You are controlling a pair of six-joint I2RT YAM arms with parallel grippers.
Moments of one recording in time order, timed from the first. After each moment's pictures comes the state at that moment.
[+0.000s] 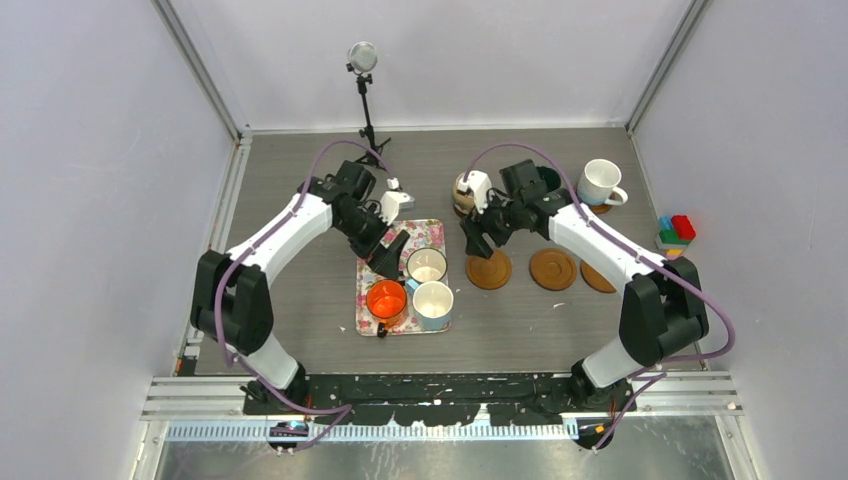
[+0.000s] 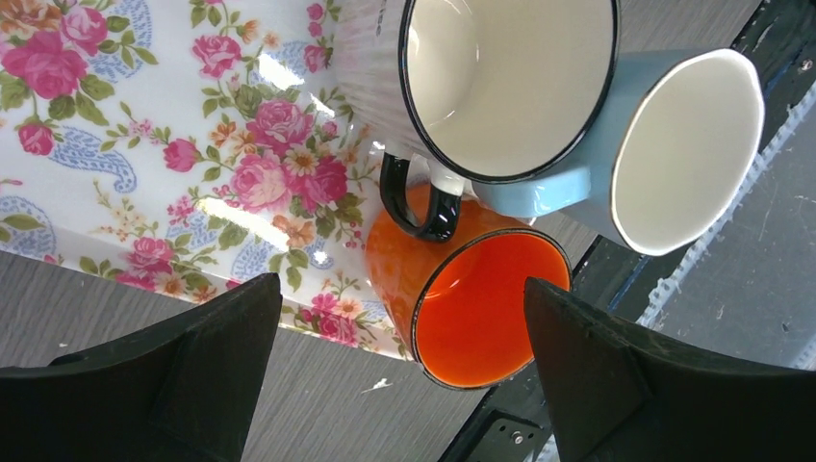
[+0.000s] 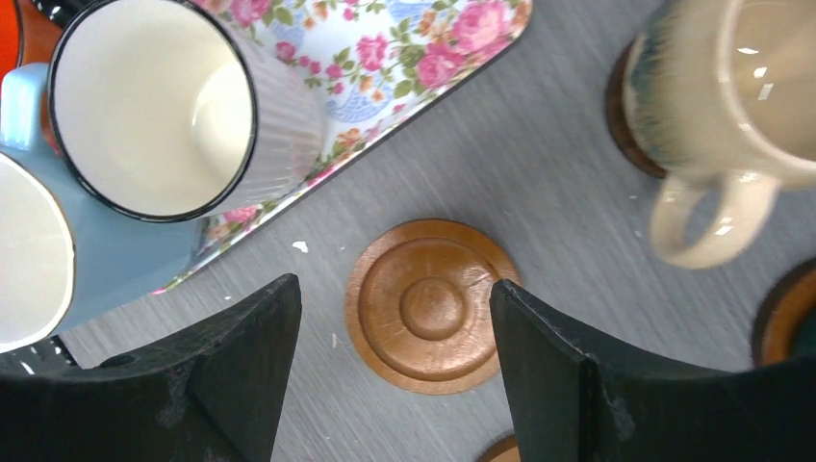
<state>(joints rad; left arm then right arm) -0.41 1.62 1.30 -0.95 0.56 0.38 0.42 1.53 1.17 -0.54 -0.44 -0.41</state>
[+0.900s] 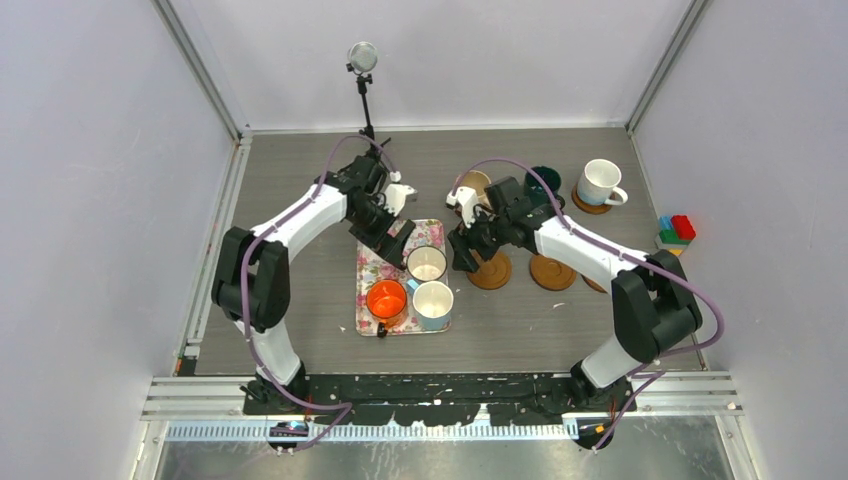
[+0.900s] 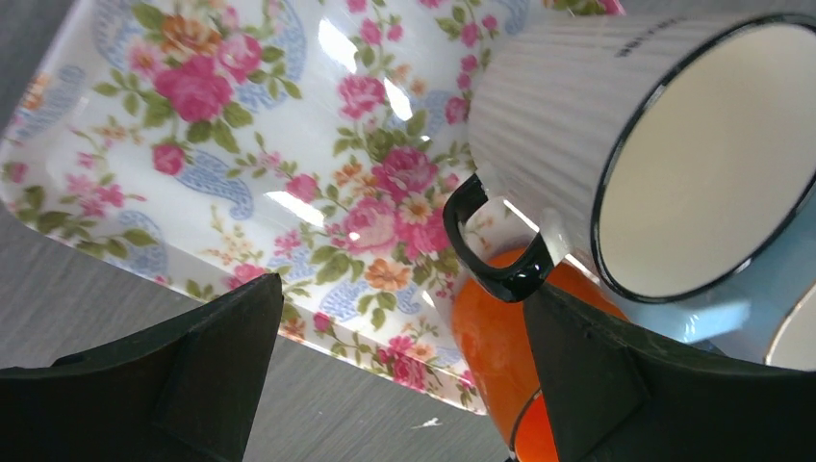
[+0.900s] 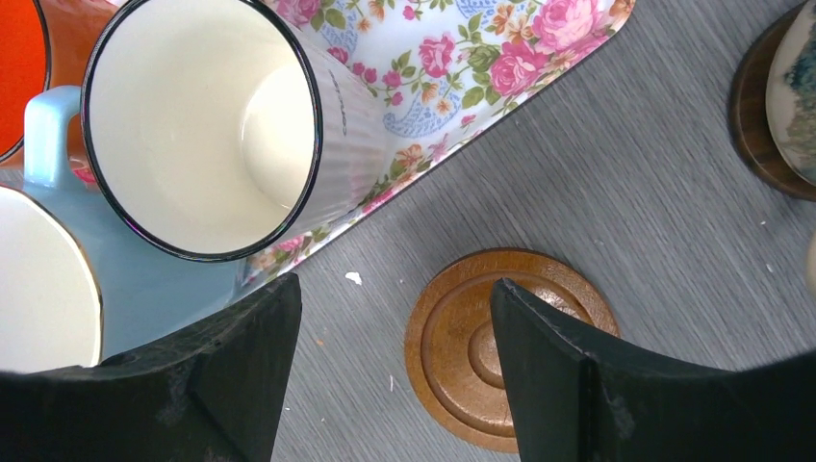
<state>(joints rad) -0.42 1.77 1.36 -0.85 0.39 0.28 0.51 1.56 1.04 -0.39 -0.45 -0.27</state>
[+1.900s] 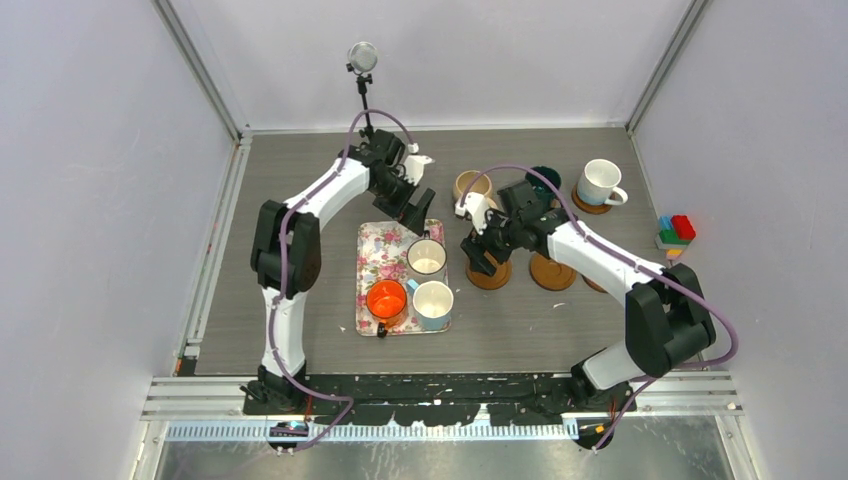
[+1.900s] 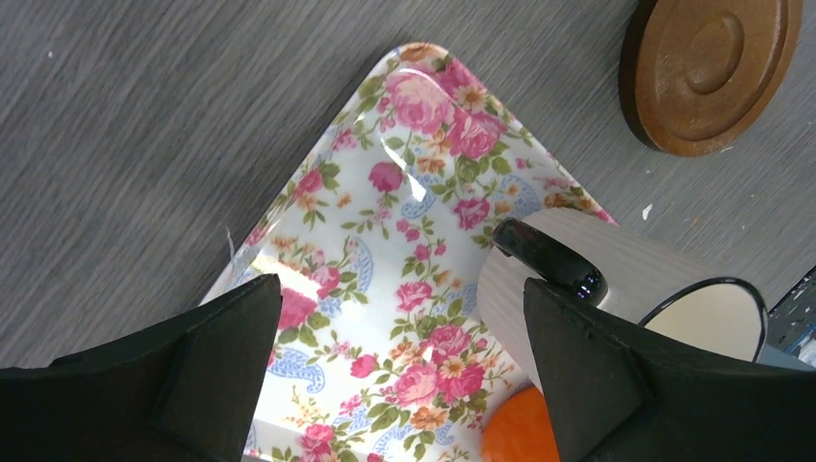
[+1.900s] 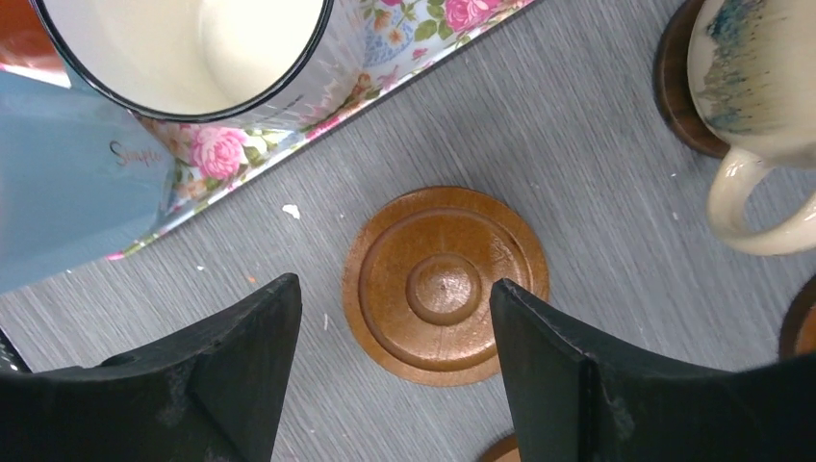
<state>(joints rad) -0.43 2.09 1.75 -0.84 0.44 0.24 0.48 1.48 0.99 -0.44 -0.40 -0.46</state>
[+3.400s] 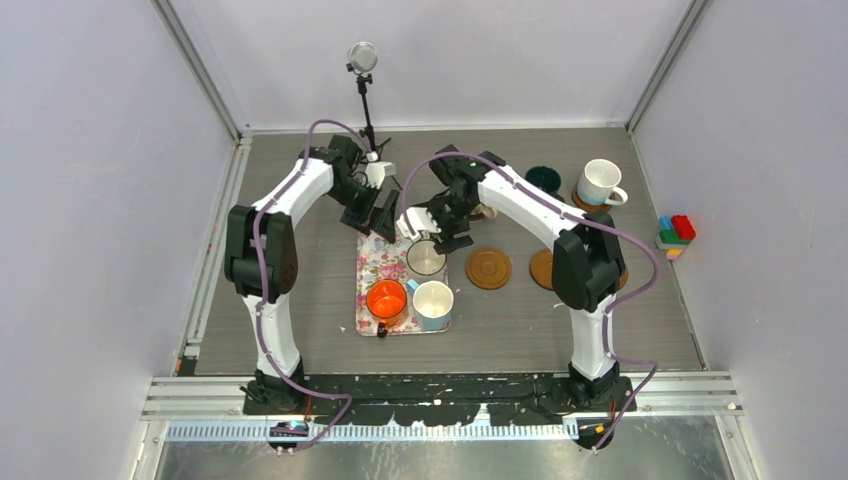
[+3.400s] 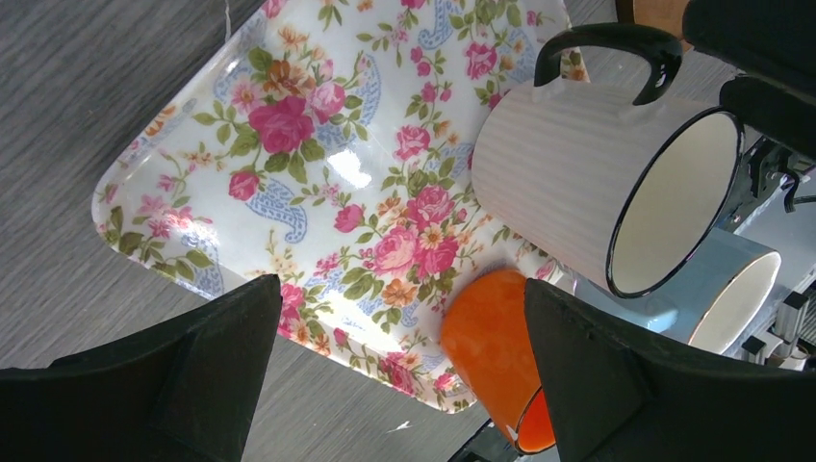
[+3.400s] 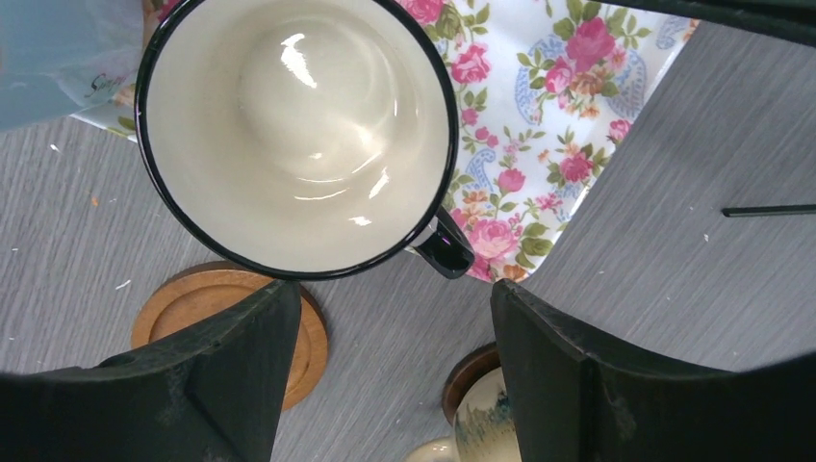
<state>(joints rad) -0.25 1.99 1.64 -1.01 0.59 0.23 0.64 2.00 1.76 -1.06 -0.44 -1.45</state>
